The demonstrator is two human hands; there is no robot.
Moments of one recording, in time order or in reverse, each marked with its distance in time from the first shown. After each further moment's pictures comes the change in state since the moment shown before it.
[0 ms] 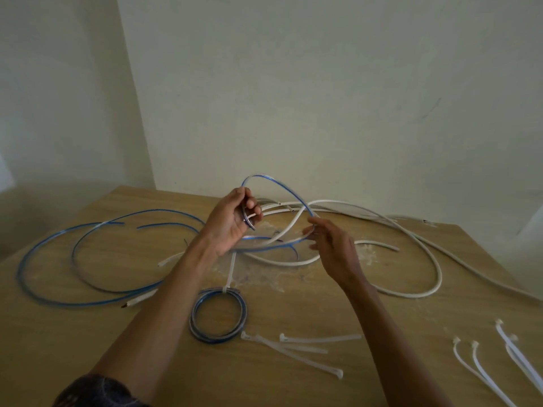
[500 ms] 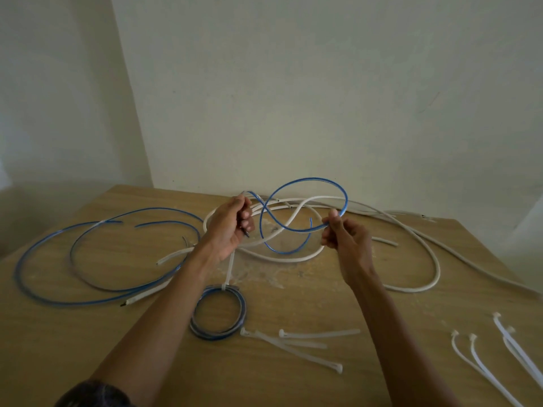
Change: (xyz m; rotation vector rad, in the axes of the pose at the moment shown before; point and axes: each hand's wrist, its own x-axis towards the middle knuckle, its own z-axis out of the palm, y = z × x) left_hand -0.003 -0.017 -0.003 0.201 0.152 -0.004; right_hand -0.005 -0.015 -0.017 0.558 0.132 0.185
